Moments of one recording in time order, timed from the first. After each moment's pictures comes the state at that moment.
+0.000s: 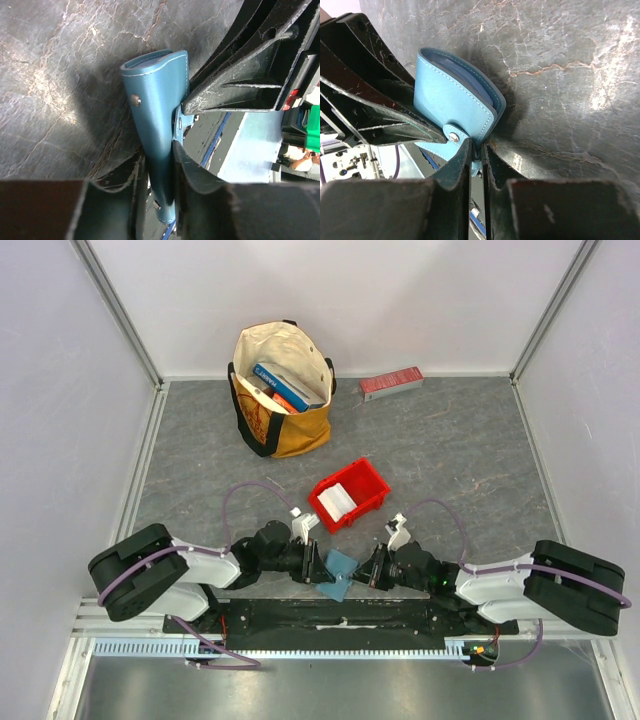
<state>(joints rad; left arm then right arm) -0.93 1.37 0.20 0.61 0.42 -0.83 1.10 1.21 0.06 0.64 0.02 1.21</state>
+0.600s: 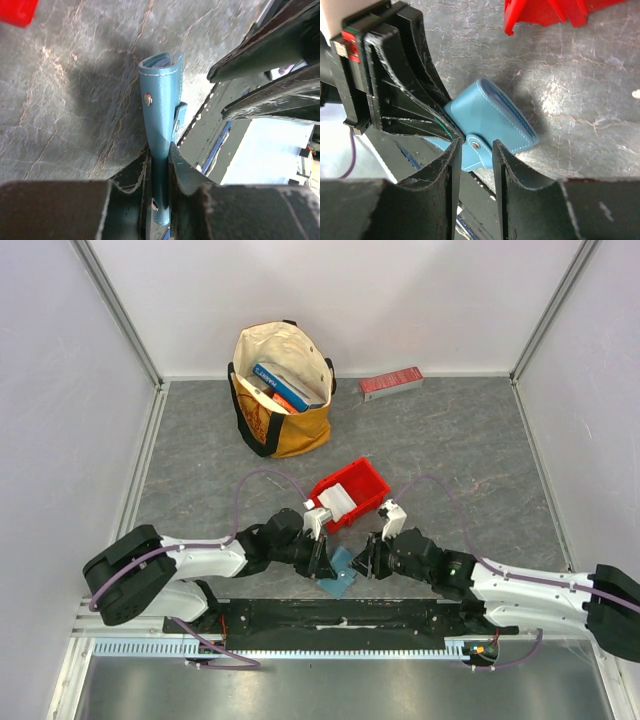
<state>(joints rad) -0.94 1.32 0.37 0.29 0.42 -0.66 1.10 0.89 0.25 0.15 0.08 0.83</state>
